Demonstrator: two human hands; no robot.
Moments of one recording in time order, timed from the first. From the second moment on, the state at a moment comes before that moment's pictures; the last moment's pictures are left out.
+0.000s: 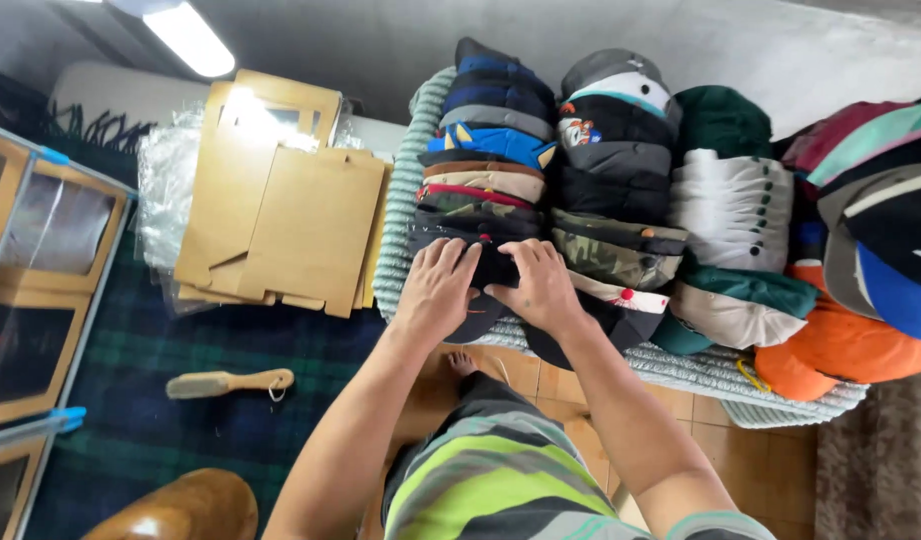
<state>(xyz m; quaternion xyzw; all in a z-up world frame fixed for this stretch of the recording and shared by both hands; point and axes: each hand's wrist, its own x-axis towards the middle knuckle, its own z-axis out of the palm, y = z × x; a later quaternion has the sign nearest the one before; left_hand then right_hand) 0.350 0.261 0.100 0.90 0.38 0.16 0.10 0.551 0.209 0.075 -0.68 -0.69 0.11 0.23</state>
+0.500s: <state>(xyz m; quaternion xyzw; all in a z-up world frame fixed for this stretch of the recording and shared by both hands) 0.352 0.232 0.107 0.86 0.32 0.41 0.00 0.566 0.230 0.089 -0.62 -0.72 0.11 0.31</state>
